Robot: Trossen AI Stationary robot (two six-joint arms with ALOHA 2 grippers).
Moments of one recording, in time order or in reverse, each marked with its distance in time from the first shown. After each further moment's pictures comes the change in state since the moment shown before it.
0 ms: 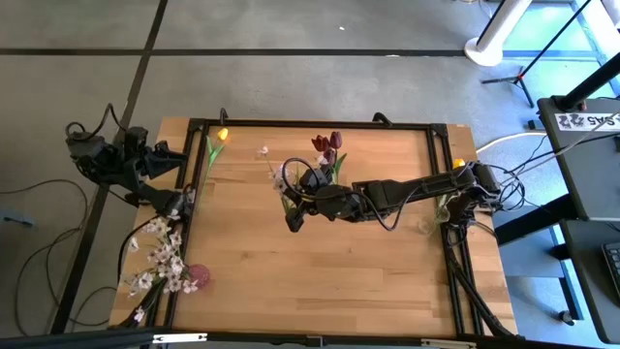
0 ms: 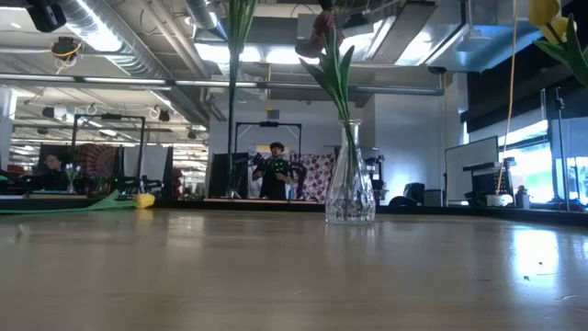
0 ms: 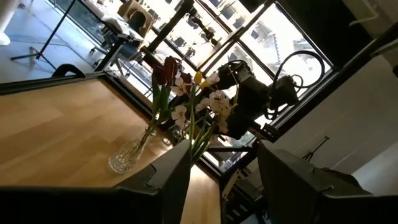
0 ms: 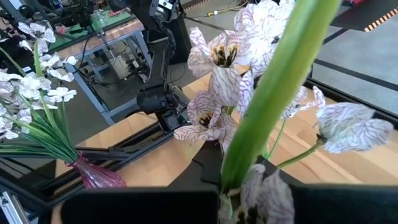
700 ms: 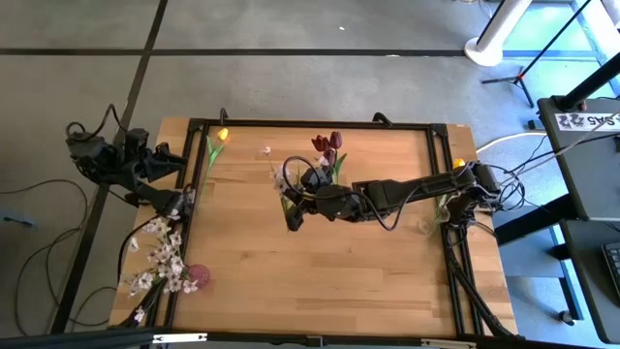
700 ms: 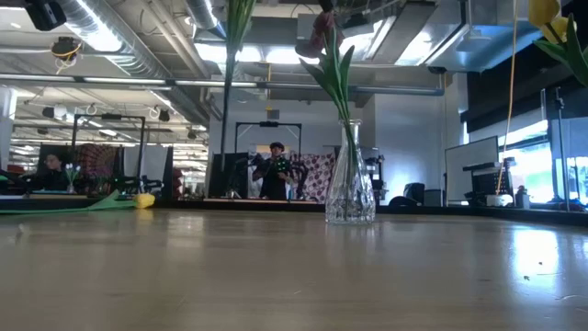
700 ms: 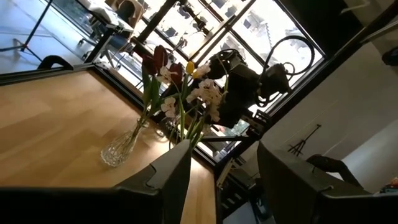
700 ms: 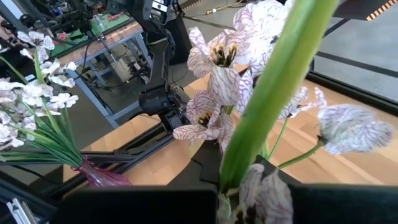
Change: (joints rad) left arm 0.000 0.000 0.000 -0.010 0.058 0.006; right arm 0.000 0.000 0.000 -0.005 -0.003 0.063
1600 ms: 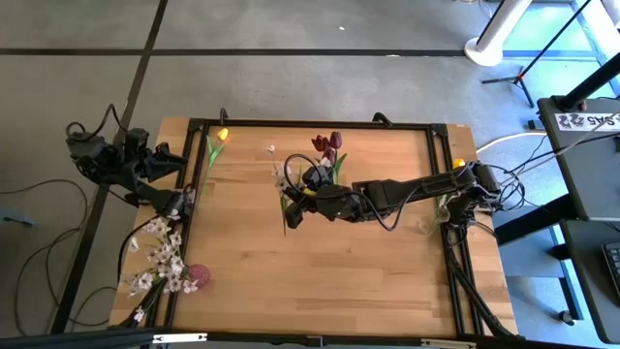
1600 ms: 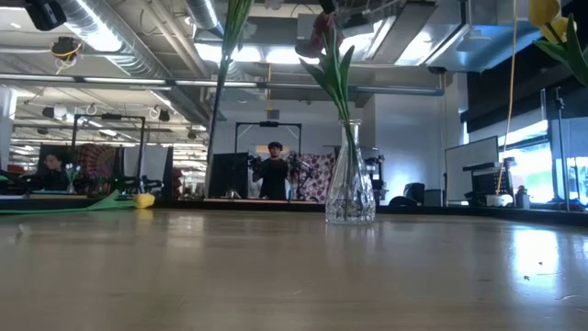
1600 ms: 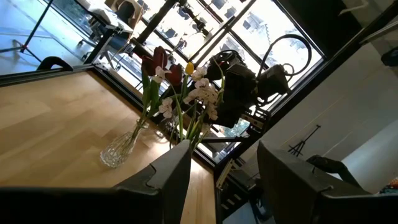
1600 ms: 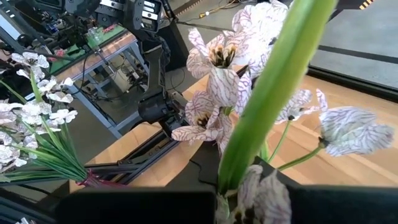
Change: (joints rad) left arm 0.000 0.000 0.000 0.004 -0.001 0.003; right arm 0.000 0.000 0.000 -0.002 0.019 0.094
